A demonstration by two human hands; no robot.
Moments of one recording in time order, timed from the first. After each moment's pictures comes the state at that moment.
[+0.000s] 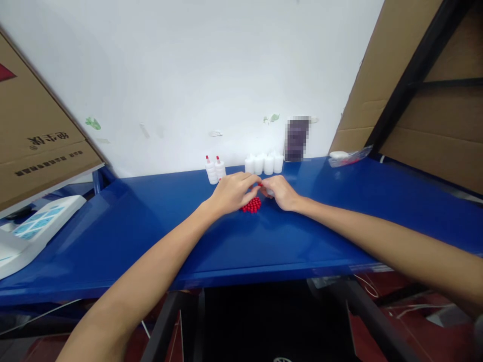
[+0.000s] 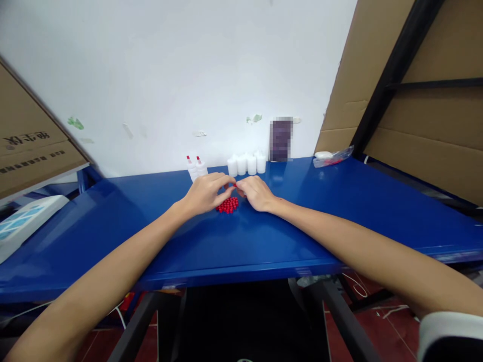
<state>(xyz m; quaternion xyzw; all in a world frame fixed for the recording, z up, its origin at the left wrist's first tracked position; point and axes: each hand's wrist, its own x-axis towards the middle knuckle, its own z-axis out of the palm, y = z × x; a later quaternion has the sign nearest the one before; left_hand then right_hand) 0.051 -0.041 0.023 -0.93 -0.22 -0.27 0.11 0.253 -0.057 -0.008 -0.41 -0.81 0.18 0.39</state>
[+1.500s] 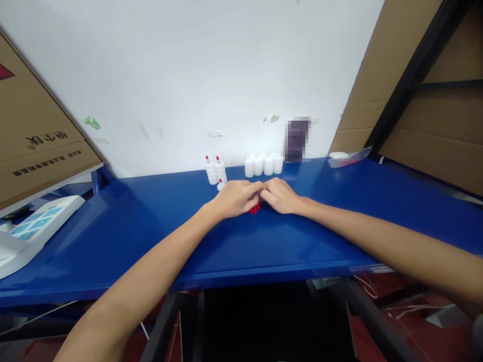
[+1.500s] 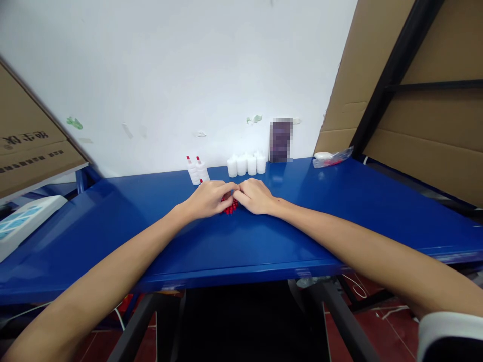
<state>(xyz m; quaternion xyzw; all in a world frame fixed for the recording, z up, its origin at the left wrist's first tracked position) 0.053 -0.042 0.016 -0.95 -0.21 -0.20 0.10 0.247 -0.066 0.002 -0.49 -0.83 0.06 0.26</state>
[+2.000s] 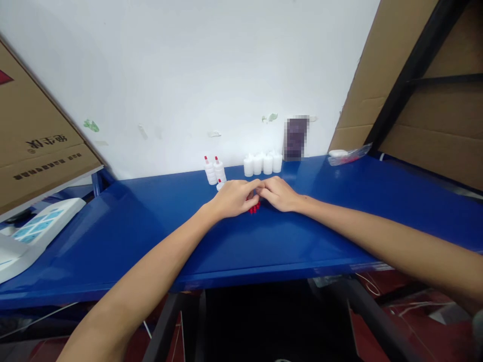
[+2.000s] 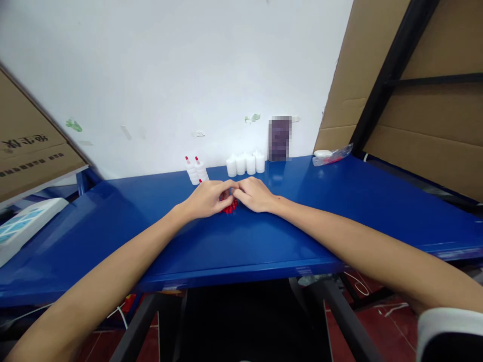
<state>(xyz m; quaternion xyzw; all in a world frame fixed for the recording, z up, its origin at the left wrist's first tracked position) 0.052 -0.044 0.017 -0.95 -0.22 -0.22 0.02 0.252 -0.057 -0.006 -0.43 -0.84 0.11 0.31</state>
